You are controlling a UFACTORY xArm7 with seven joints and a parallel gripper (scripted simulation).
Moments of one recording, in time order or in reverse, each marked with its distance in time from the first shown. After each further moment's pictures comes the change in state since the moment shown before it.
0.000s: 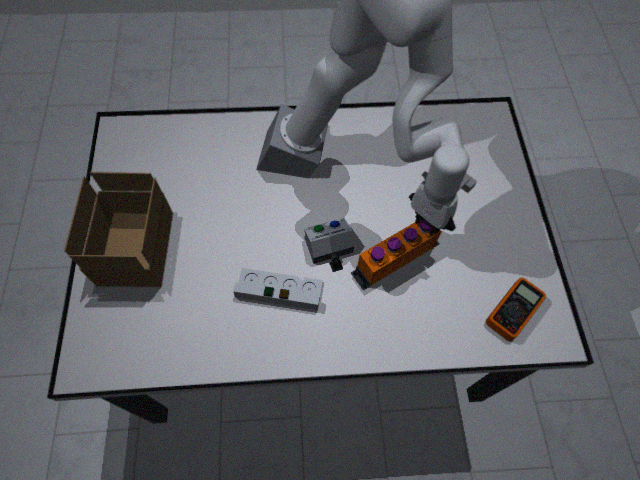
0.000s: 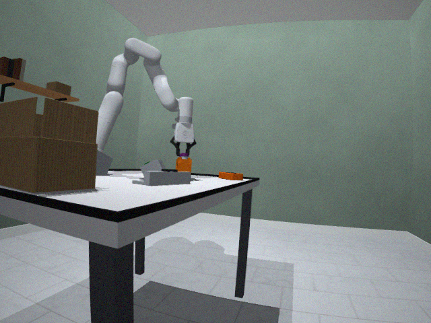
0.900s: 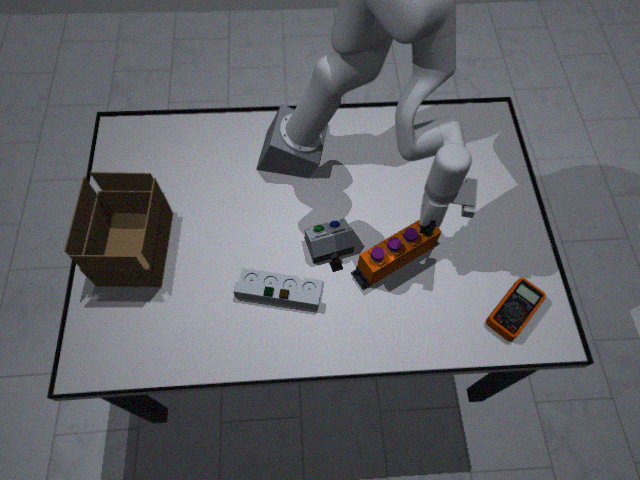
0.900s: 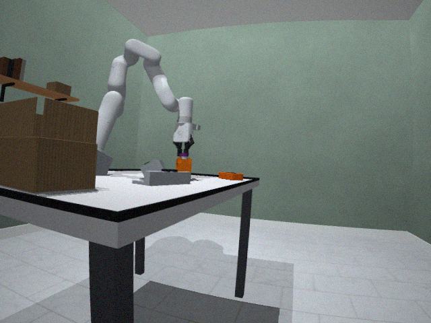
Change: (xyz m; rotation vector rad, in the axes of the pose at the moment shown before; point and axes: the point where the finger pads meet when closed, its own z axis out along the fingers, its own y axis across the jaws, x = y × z) arm 0.000 0.000 0.000 -0.005 -0.023 0.982
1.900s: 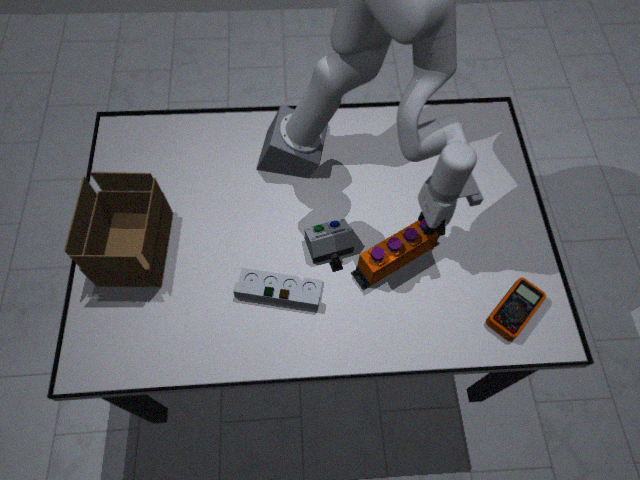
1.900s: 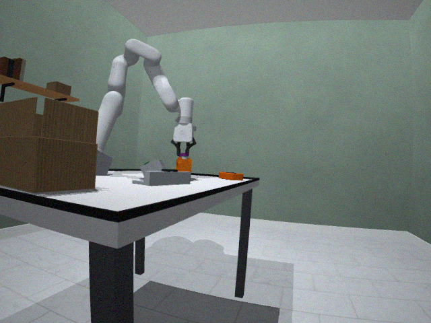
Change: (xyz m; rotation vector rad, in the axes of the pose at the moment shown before) arm 0.001 0.000 0.000 -0.014 -0.040 -0.441
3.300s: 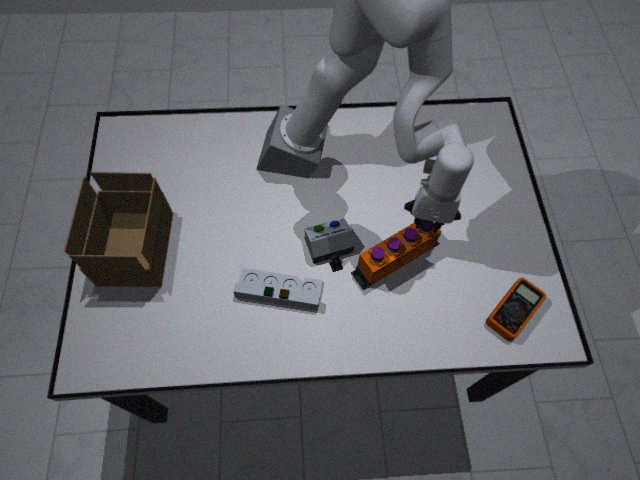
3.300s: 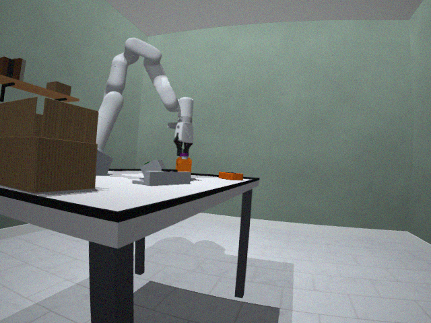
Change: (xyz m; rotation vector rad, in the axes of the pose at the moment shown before) arm -0.001 0.000 0.000 -0.008 0.026 -1.110
